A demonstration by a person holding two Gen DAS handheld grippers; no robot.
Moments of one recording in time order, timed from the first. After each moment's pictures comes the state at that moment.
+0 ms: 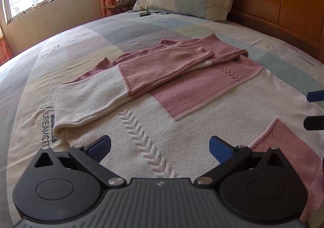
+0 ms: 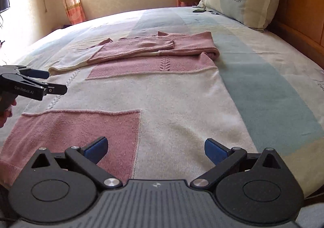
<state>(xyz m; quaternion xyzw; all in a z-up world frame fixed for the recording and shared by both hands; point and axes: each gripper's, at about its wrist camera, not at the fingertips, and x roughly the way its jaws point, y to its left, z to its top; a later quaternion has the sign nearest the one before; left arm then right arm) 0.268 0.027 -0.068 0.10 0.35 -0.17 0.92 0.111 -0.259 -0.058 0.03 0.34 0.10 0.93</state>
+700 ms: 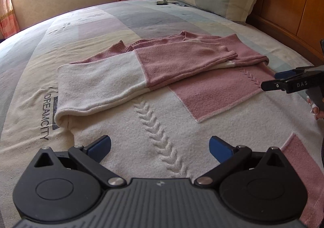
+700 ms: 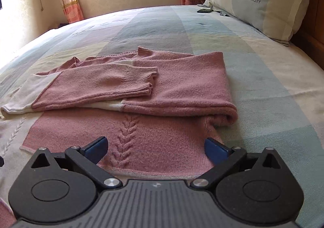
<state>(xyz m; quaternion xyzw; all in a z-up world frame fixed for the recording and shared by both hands) 0.297 0.045 -0.080 0.04 0.39 -0.14 0.91 0.296 -0.288 -0.084 0.01 0.38 0.11 0.92</state>
